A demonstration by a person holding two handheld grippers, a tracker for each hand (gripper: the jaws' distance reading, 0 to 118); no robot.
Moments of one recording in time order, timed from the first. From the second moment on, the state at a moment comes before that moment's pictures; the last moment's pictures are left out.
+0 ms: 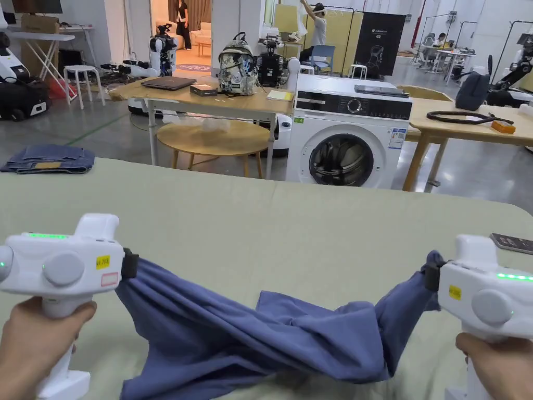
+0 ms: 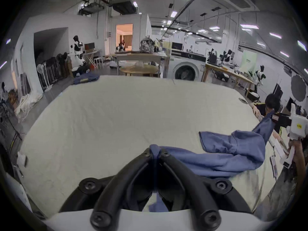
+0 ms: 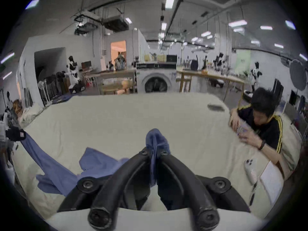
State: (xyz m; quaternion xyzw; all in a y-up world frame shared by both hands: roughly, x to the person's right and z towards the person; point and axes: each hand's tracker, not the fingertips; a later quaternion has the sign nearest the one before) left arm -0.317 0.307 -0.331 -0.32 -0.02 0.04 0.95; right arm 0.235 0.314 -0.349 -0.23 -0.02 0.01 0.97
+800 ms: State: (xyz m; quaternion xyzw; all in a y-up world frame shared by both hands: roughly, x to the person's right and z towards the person) left arm -0.392 0.470 -0.402 -0.23 0.08 0.04 0.97; right arm 0.252 0.480 -0.415 -0.10 -0.09 0.01 0.99
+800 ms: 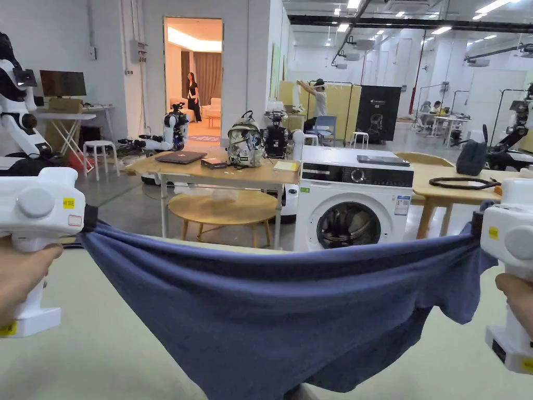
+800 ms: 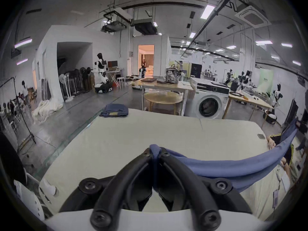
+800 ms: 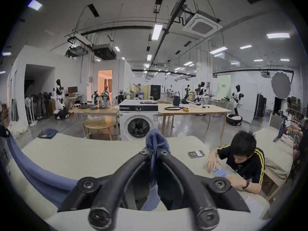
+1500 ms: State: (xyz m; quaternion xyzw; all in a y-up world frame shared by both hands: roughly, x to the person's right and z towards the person) left arm -0.396 0.440 -0.450 -0.23 0.09 0.02 0.97; right arm 0.252 0.452 -0.445 -0.10 -0.11 0.07 0.99
